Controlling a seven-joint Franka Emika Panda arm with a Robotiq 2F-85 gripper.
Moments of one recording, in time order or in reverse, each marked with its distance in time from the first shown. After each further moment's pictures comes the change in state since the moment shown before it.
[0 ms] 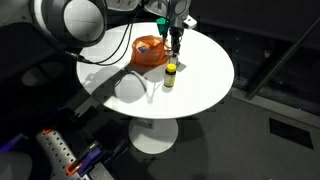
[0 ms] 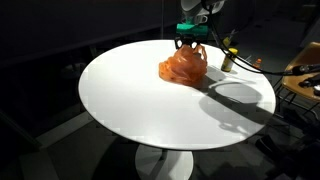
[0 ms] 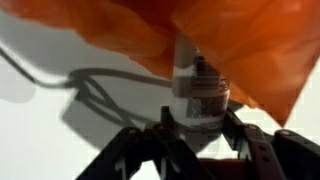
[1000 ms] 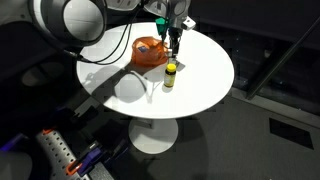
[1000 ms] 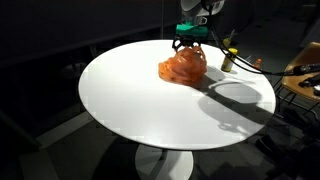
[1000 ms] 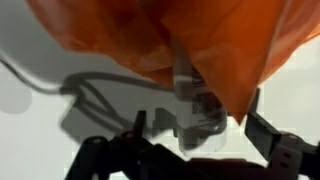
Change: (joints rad) arm -0.003 -0.008 0.022 -0.023 0.004 0.000 0.000
